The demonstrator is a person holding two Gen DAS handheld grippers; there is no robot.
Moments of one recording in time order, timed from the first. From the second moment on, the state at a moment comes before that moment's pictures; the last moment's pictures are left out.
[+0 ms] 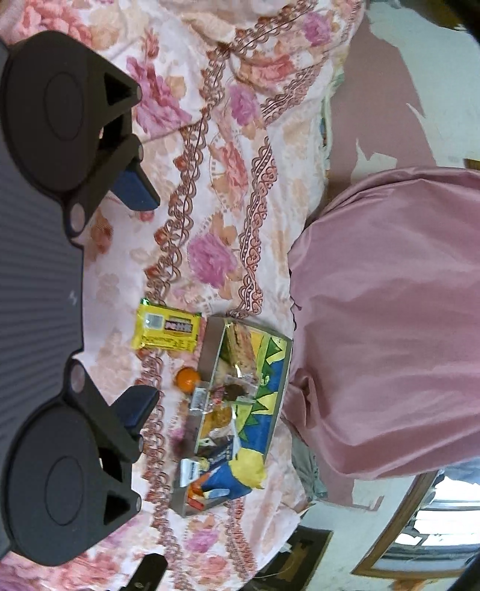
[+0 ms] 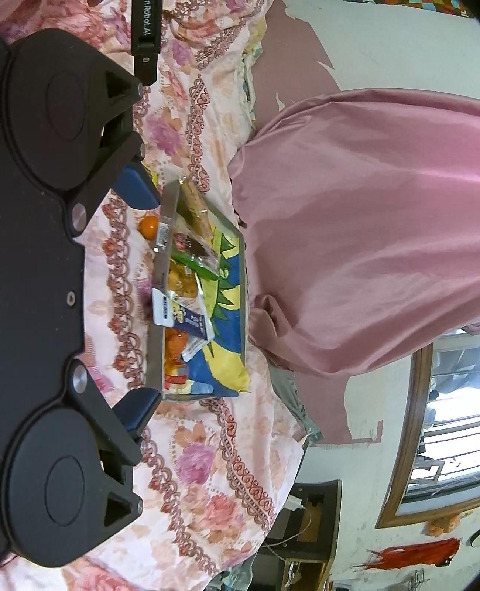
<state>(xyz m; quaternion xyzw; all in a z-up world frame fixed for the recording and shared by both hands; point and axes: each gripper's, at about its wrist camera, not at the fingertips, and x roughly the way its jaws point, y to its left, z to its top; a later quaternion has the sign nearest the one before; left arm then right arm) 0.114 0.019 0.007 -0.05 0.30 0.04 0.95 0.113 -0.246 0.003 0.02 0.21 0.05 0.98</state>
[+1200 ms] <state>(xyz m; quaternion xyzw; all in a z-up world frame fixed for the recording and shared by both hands) 0.066 -0.006 -0.010 0.02 0.35 0.04 0.94 0.067 -0.215 -0.016 -0.03 0.28 0.02 0.96</state>
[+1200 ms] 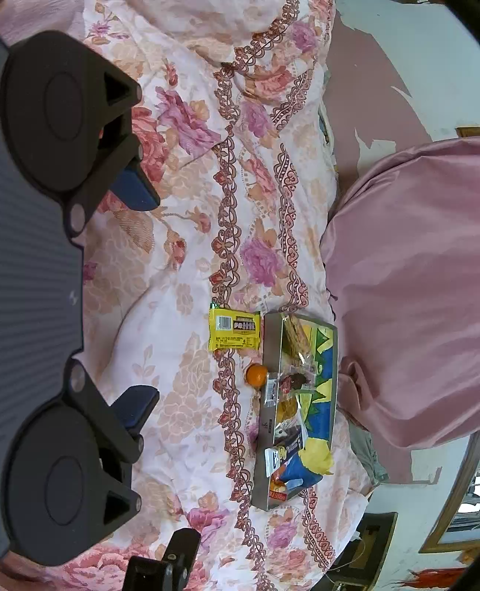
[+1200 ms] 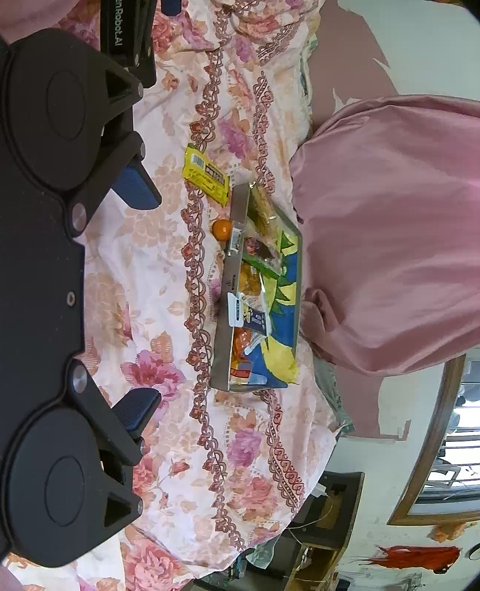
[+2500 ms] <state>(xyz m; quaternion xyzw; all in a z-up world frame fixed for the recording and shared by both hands) 0.113 0.013 -0.015 -0.05 0.37 0.10 0.92 0.100 -0.201 -0.016 -0.01 0.28 0.02 0.96</state>
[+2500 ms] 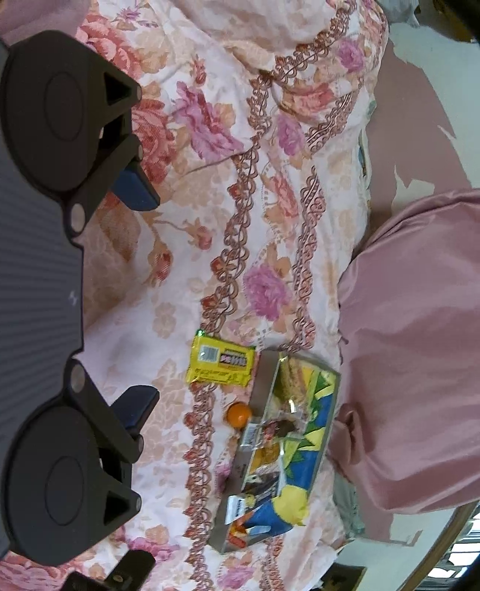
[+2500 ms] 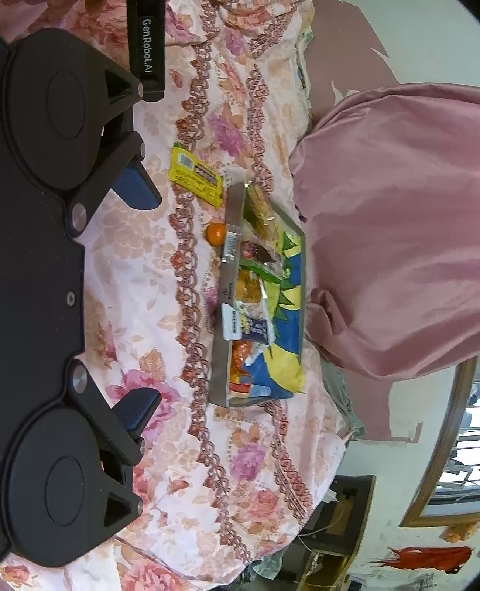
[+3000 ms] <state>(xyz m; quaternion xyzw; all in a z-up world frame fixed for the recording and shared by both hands) 0.129 0.024 0.033 -0.06 0.32 0.09 0.94 0.118 -0.184 0.063 -0.05 0.25 0.06 0.97</state>
